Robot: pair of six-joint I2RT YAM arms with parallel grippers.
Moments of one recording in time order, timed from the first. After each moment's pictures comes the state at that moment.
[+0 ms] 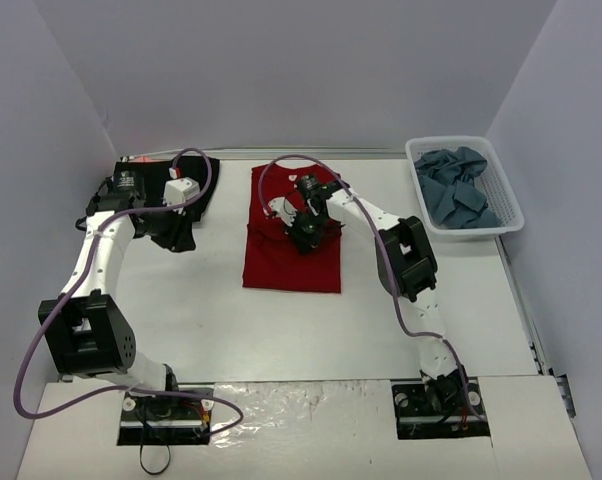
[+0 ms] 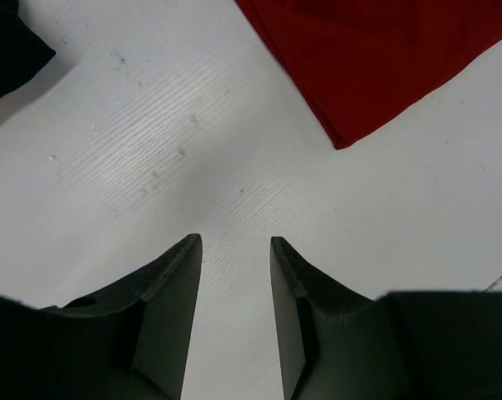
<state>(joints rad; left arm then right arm) 0.11 1.50 1.33 -0.95 0.60 0.59 0.56 2.32 1.89 -0.85 -0.43 -0.64</state>
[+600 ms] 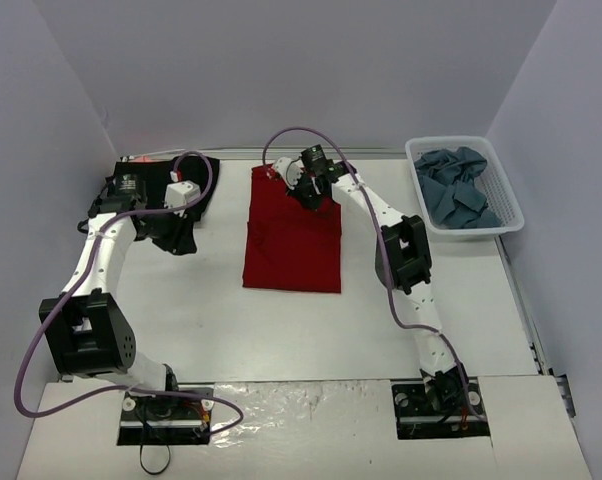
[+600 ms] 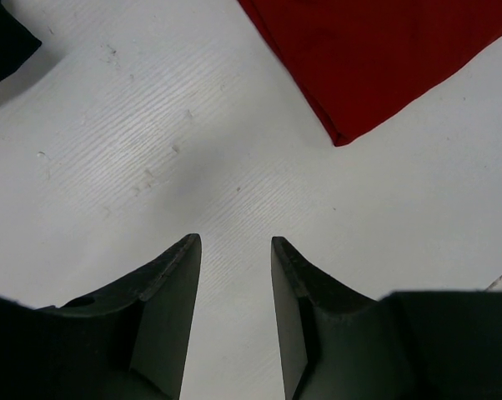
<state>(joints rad) 0.11 1.50 1.31 -0.93 0.59 0.58 0.51 2.46 2.25 -0.73 -0.19 -0.60</state>
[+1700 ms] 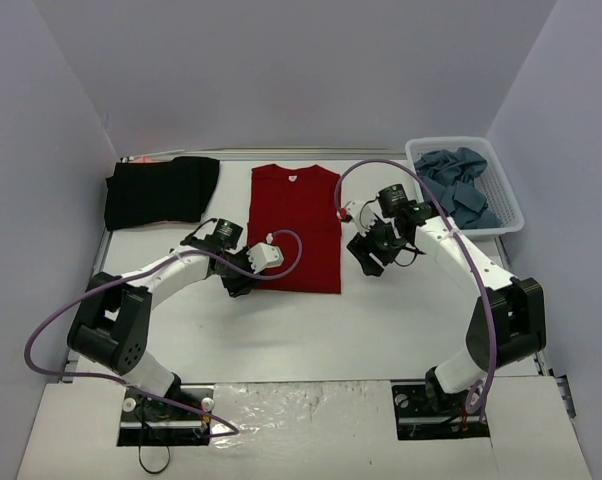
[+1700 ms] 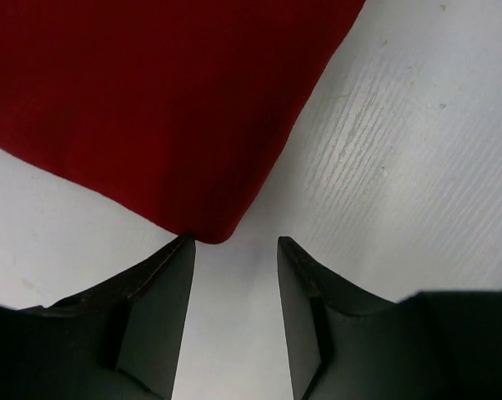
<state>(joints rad) -0.41 1.54 0.94 -0.52 0.34 0.71 0.35 1.53 1.20 -0.85 -0.26 -0.55</state>
